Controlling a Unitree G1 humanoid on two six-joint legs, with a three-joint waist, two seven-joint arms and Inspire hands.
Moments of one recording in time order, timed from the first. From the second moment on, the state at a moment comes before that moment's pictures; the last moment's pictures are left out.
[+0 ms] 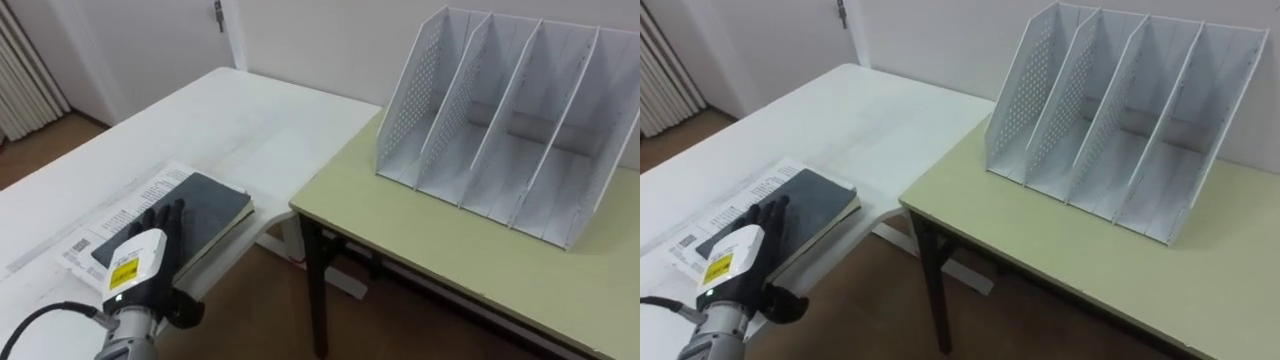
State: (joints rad) left arm -0.10 0.34 -0.12 0.45 0.71 0.06 0.28; right arm 0.08 -0.27 0.09 1.27 -0.36 0.10 0.09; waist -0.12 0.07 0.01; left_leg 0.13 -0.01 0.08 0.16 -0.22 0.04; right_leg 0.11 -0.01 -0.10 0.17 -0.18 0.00
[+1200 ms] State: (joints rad) left arm -0.16 0.34 -0.02 0.47 0.80 0.11 0.24; right arm 0.06 -0.27 0.05 1.24 -0.36 0.15 0.07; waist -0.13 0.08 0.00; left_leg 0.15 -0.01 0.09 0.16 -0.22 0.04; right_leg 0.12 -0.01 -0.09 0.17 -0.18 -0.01
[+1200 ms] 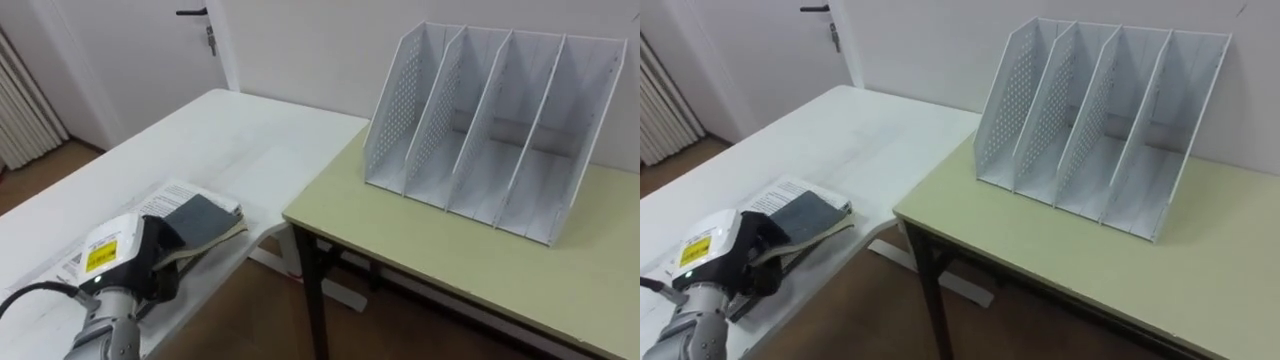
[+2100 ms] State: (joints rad) left arm -0.12 0.27 -0.05 0.05 0.48 0.08 0.23; right arm -0.02 -0.22 0.14 1.08 -0.20 0.01 0.05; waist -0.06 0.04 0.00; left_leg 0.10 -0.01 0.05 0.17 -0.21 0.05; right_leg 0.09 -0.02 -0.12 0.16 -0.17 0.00
